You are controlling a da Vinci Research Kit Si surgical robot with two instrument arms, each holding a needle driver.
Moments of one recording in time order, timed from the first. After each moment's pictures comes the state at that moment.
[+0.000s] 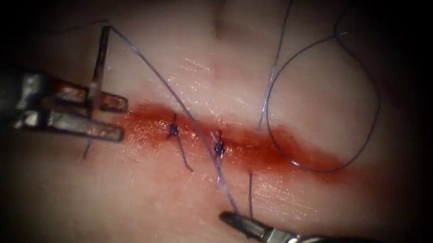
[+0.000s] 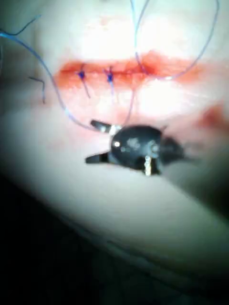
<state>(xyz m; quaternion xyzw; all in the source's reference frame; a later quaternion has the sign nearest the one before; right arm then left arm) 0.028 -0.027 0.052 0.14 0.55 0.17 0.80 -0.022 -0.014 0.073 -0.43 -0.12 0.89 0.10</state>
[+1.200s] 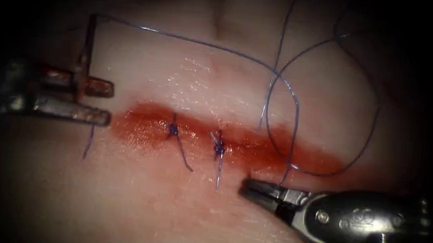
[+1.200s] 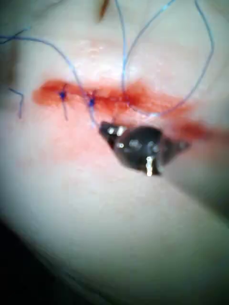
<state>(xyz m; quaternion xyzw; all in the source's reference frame) 0.027 -0.025 0.059 0.05 0.49 0.14 0.86 -0.021 -0.013 0.073 -0.42 -0.12 0.89 0.12</state>
